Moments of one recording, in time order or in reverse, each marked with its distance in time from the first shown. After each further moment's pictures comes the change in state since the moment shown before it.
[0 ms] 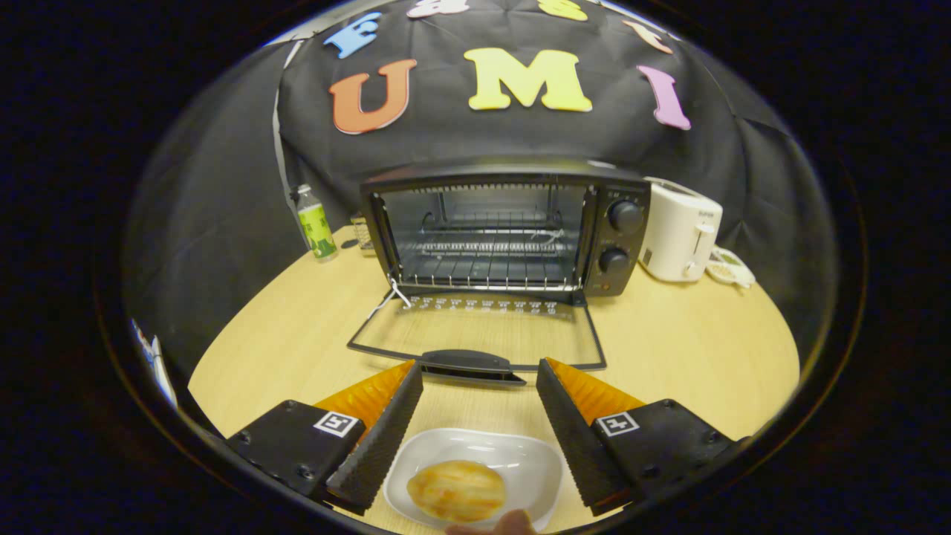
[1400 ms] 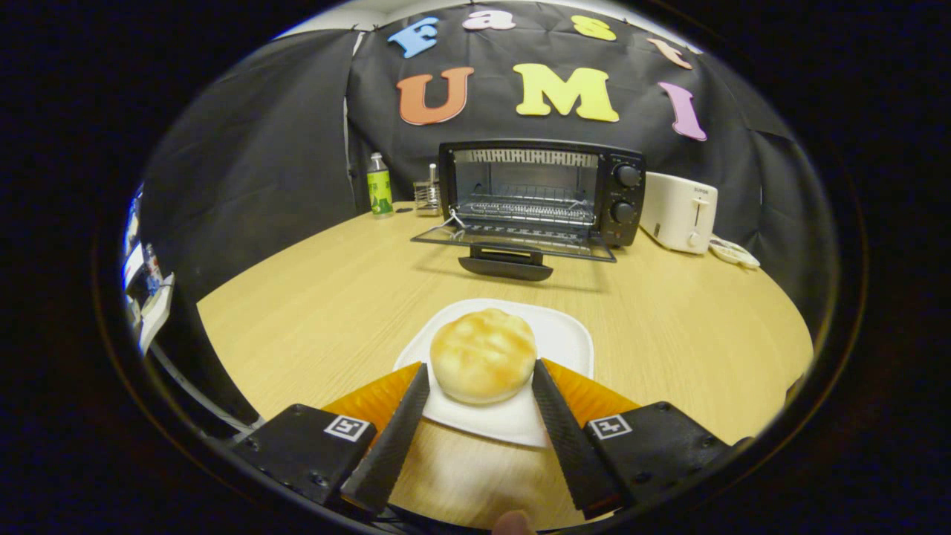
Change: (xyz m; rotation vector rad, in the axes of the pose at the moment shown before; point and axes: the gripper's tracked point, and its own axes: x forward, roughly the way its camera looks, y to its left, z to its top) arm -0.047 0.015 -0.147 -0.085 0.011 0.119
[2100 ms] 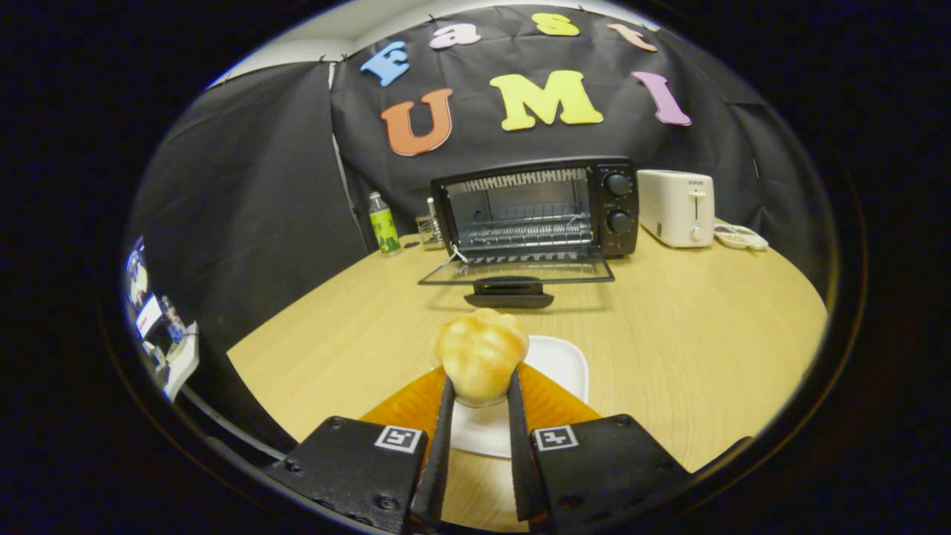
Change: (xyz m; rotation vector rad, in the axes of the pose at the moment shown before) arm -0.023 0.004 0.061 0.171 -0.123 0.114
